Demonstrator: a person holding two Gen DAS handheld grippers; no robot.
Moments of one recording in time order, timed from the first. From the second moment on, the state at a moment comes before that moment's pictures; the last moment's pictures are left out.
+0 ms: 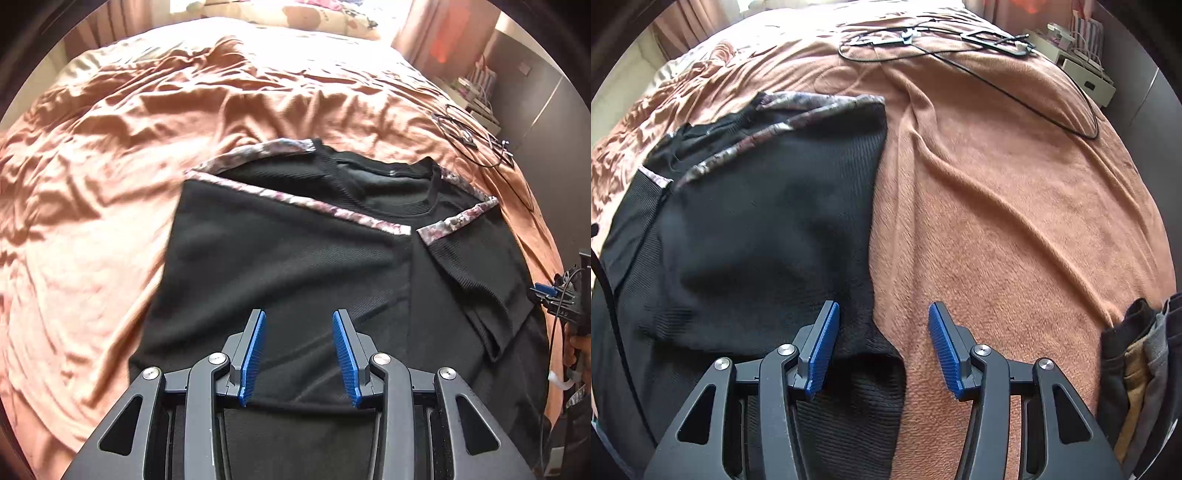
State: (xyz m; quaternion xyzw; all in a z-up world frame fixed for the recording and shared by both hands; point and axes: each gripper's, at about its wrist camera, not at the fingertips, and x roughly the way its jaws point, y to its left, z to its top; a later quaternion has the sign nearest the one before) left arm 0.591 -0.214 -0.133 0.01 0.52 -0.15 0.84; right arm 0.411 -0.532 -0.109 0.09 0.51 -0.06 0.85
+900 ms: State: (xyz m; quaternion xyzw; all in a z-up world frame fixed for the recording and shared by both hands) left arm 0.467 -0.087 -0.093 -0.04 0.49 -0.09 0.86; right arm 0.292 -0.509 -0.035 0.17 0.44 -0.07 0.88
